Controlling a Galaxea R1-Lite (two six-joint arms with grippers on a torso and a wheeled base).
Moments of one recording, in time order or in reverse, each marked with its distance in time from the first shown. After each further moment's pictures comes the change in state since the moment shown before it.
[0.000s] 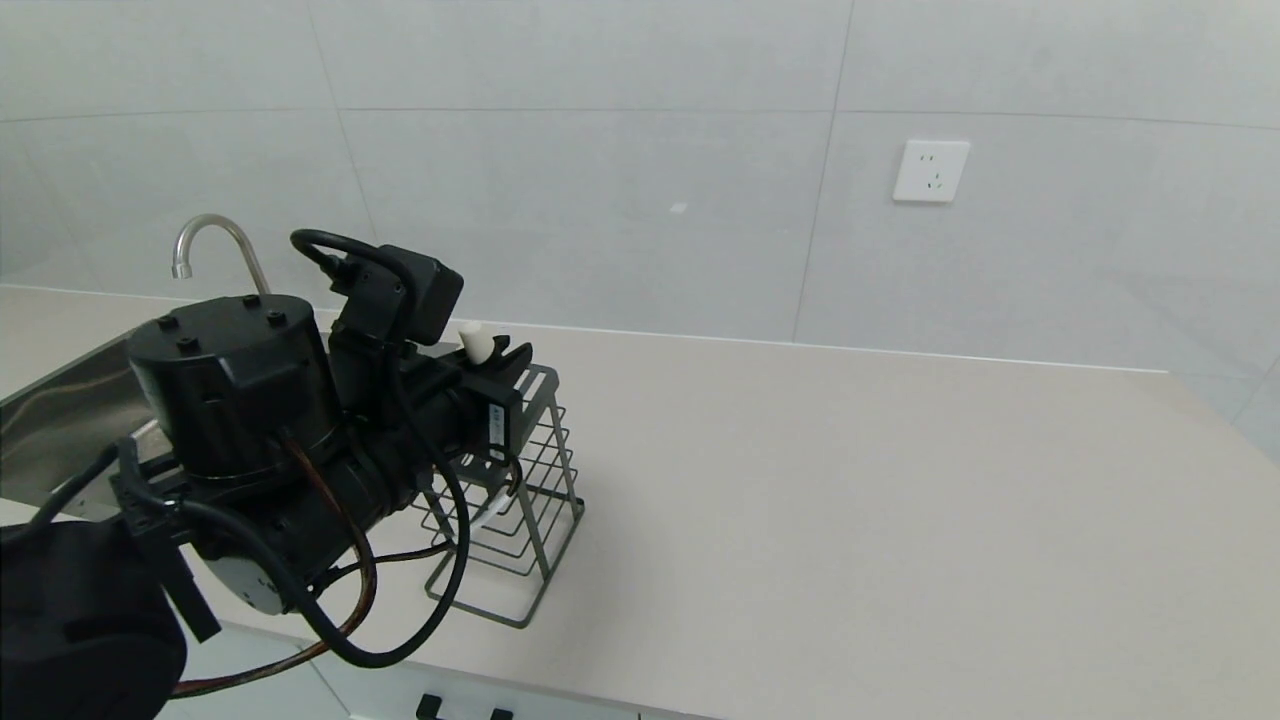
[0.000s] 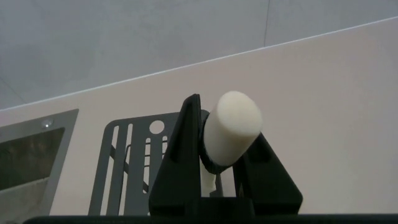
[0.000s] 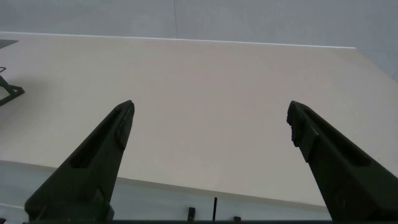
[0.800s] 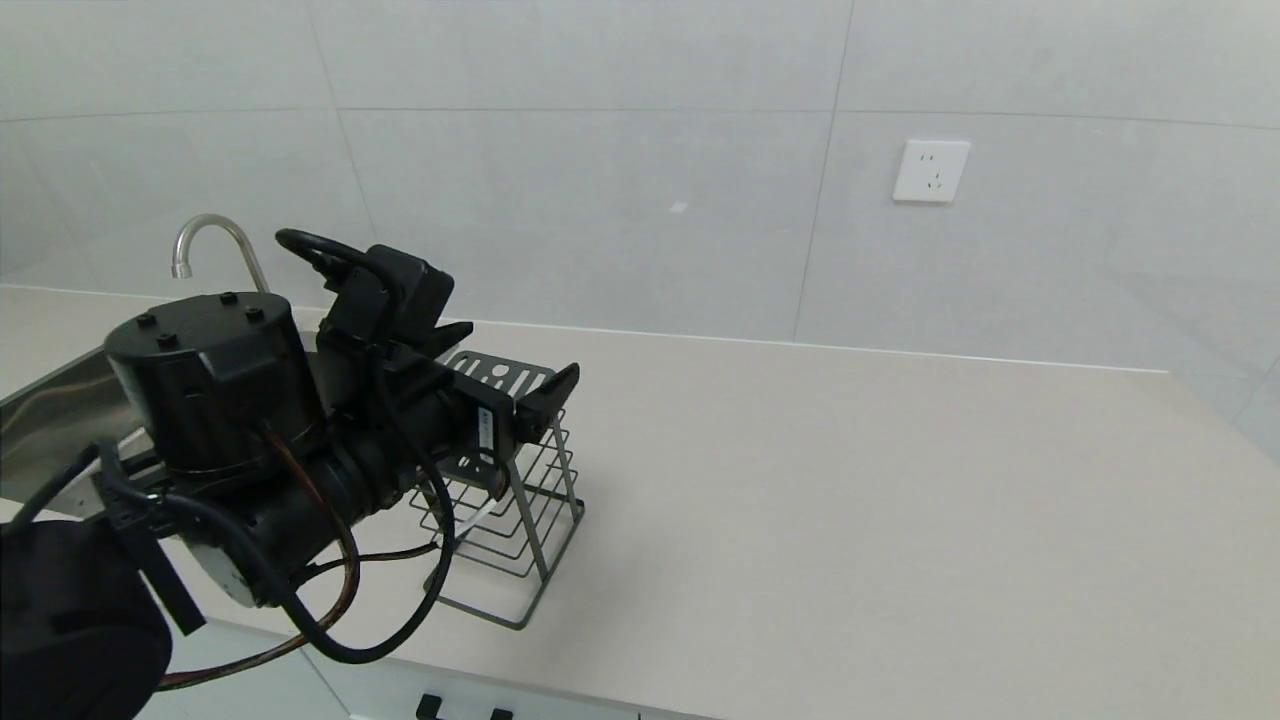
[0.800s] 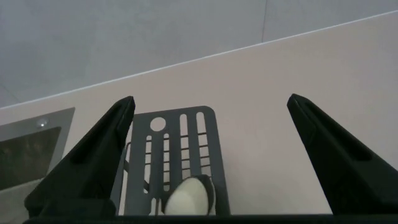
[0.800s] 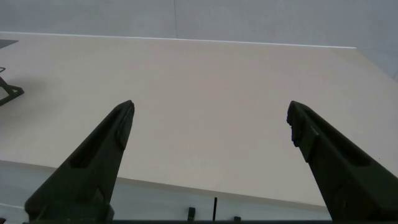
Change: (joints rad) left arm 0.036 -0.017 0.016 -0.004 -0.142 0.010; right arm 0.000 0.000 0.000 0.000 0.000 0.000
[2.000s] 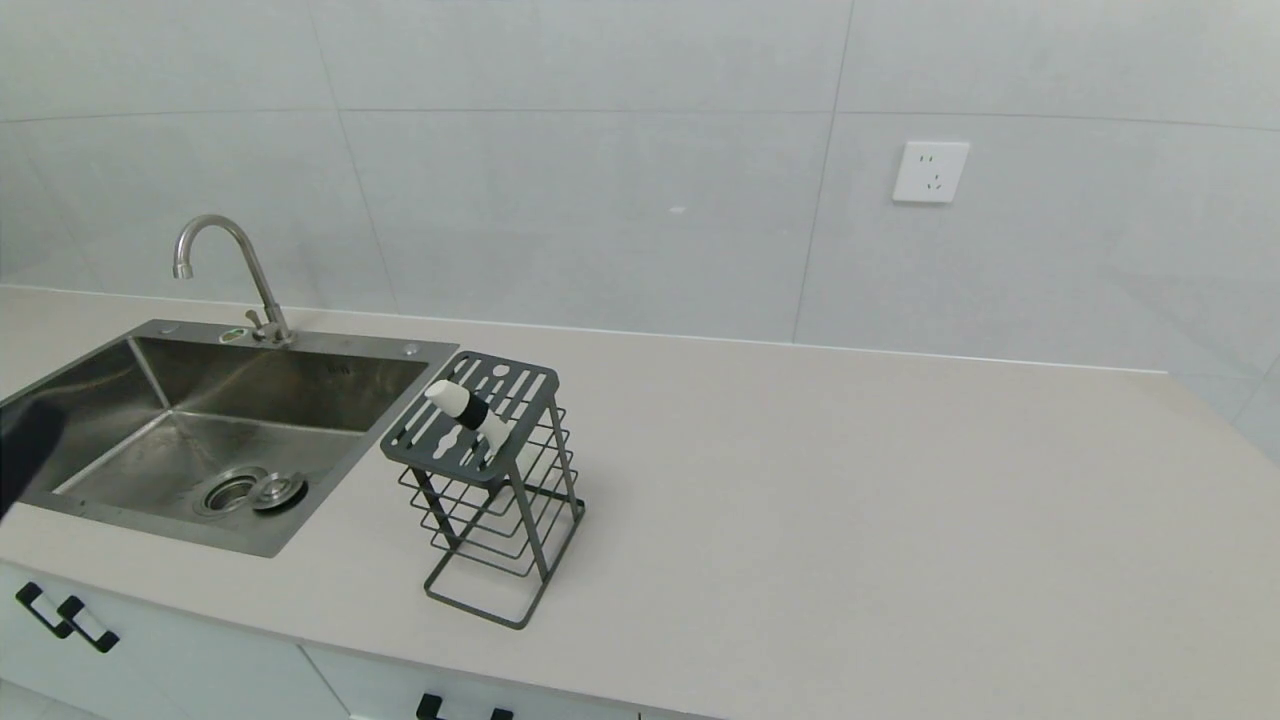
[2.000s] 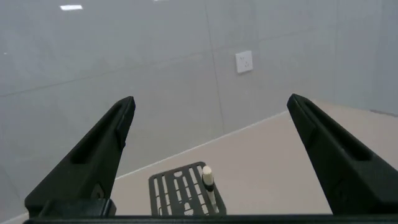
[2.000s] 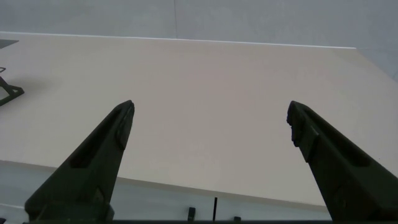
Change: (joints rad) left arm 0.321 -0.851 0.355 -0.021 -0.431 -0.098; right arm 0.000 0.000 0.000 0.000 -0.001 0.000
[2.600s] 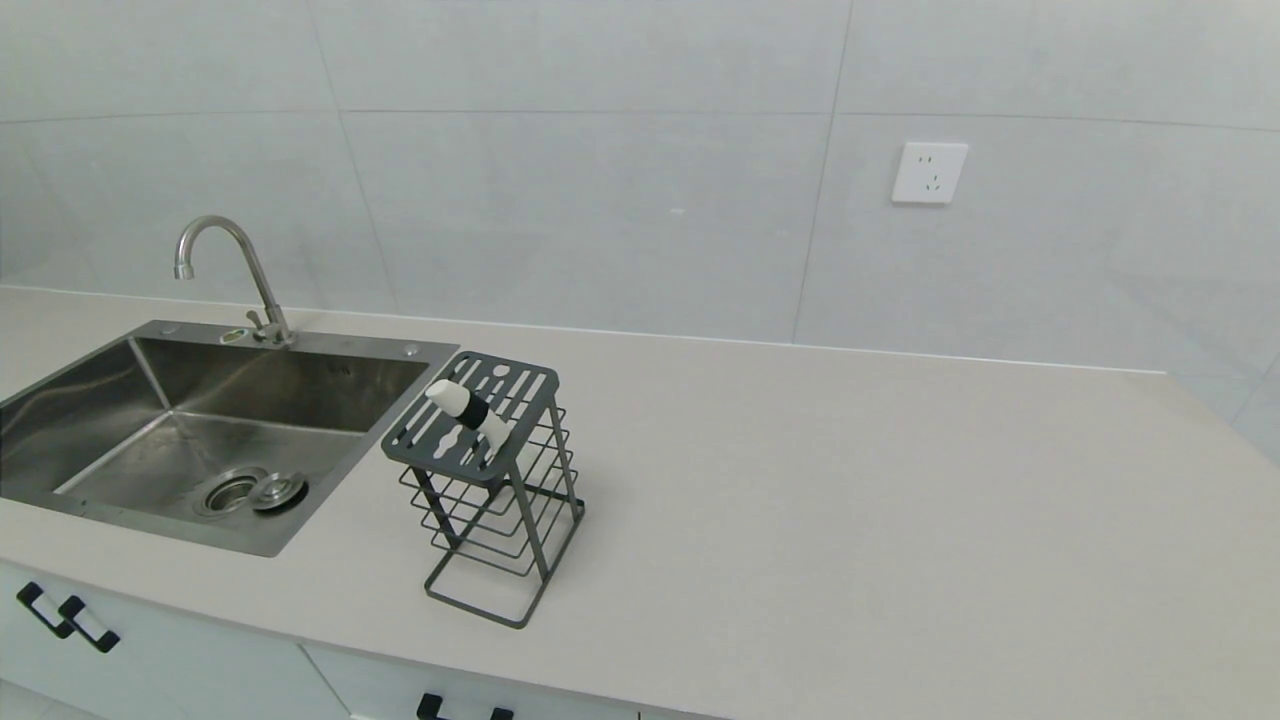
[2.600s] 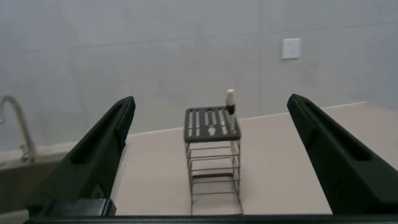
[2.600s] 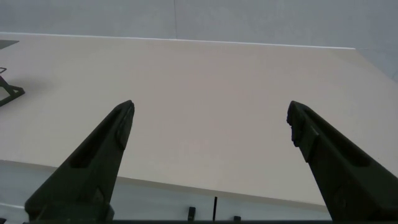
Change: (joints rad) left arm 0.229 -0.580 0.134 0.541 0.110 -0.026; right arm 0.000 0.000 0.000 0.000 0.000 0.000
